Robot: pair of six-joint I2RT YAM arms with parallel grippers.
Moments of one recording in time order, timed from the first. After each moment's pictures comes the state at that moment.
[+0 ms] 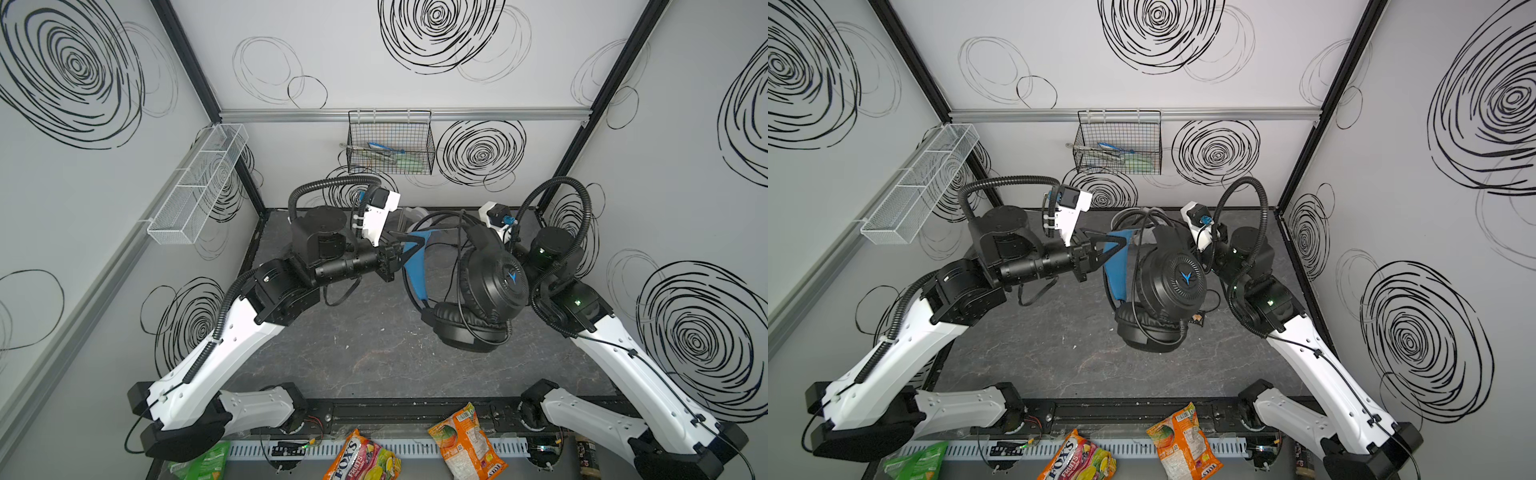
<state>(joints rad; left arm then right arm) -0.79 1.20 1.62 -0.57 0.30 -0.42 0.54 0.98 1.12 -0.17 -0.12 -0.22</state>
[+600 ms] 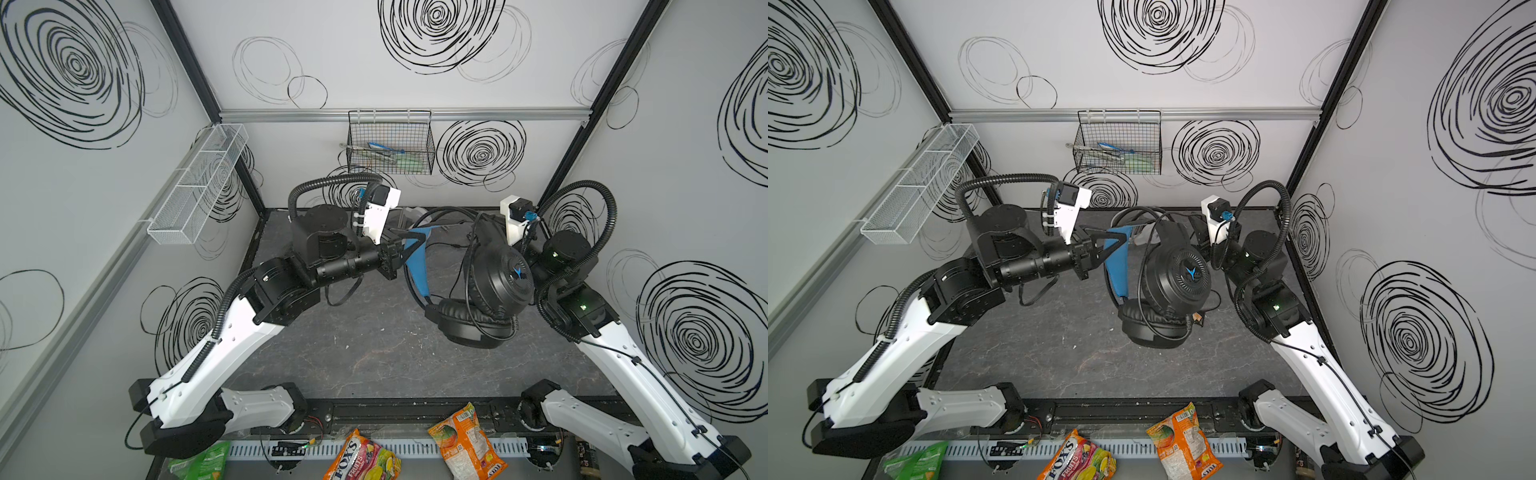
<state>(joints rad) -0.82 1.21 1.65 -0.58 0.24 -0.42 0.48 0.94 1.08 -0.09 -0.08 -0.10</state>
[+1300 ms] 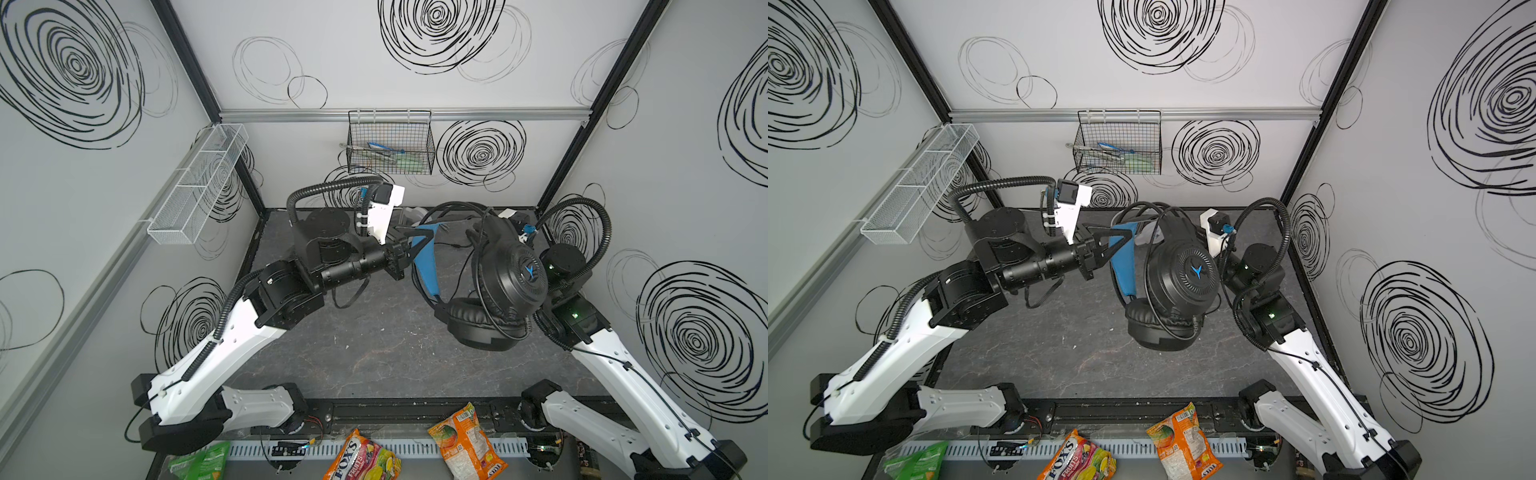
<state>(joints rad) -0.89 1.22 1.65 -0.49 0.15 -0.44 0.47 0.89 0.93 0.05 -0.26 -0.01</state>
